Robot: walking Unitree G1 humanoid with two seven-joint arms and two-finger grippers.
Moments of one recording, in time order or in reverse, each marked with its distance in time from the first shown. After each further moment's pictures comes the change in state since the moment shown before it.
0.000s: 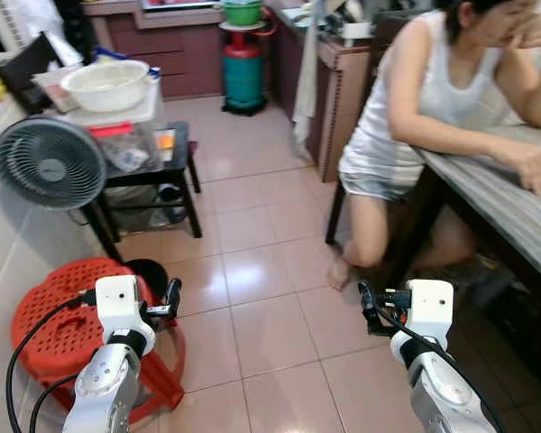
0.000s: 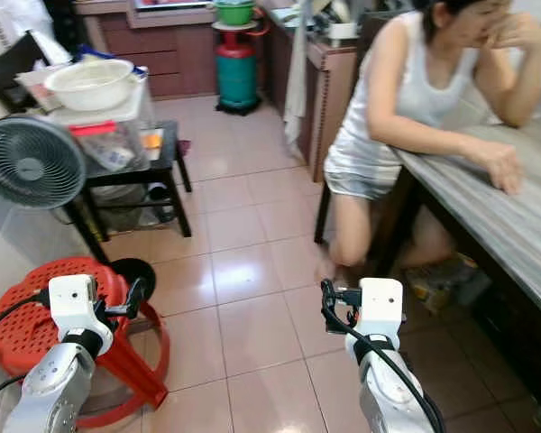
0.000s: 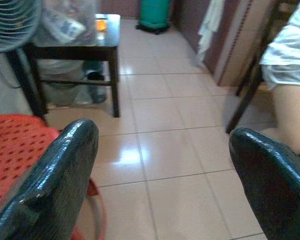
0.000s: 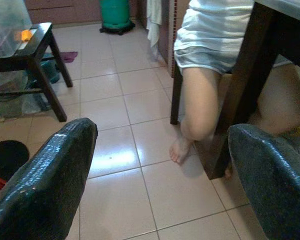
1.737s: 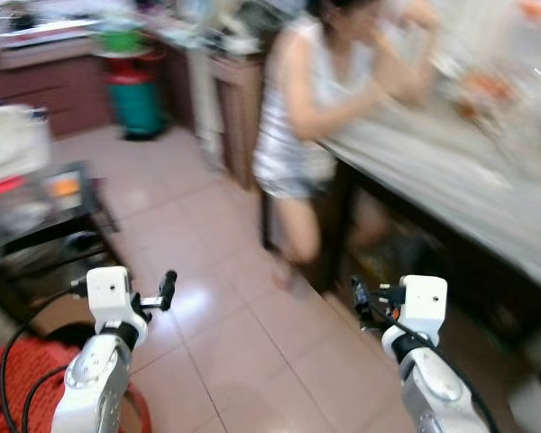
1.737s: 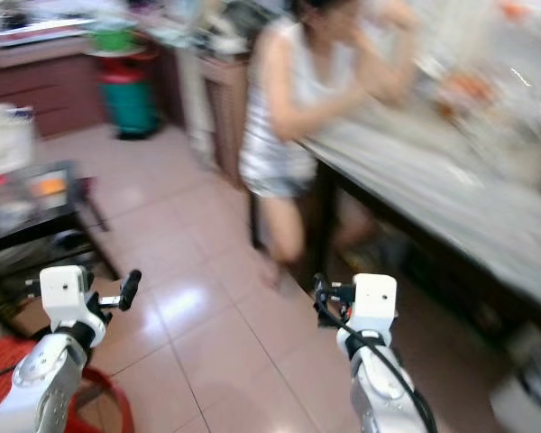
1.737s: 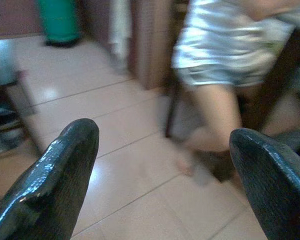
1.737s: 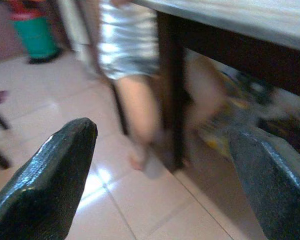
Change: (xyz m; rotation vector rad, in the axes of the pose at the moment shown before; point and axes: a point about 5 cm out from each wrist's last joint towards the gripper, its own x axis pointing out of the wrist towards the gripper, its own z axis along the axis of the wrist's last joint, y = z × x) left arm 0.012 0.002 0.015 -0.005 -0.037 -0.054; right arm 0.002 0.004 0.002 0.033 -0.015 -0.013
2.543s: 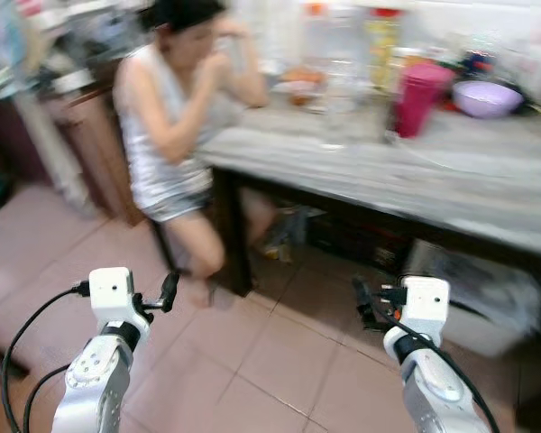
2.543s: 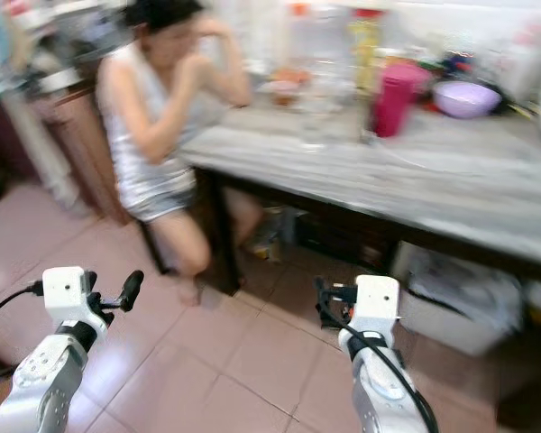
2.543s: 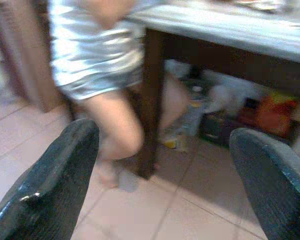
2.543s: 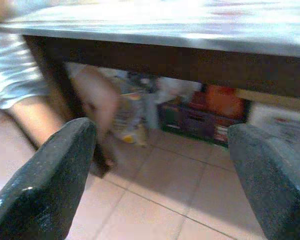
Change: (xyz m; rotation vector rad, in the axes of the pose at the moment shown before) left arm -0.003 0.001 -0.004 0.002 0.013 -0.009; right arm 0.000 -0.001 0.000 0.000 0.000 -0.005
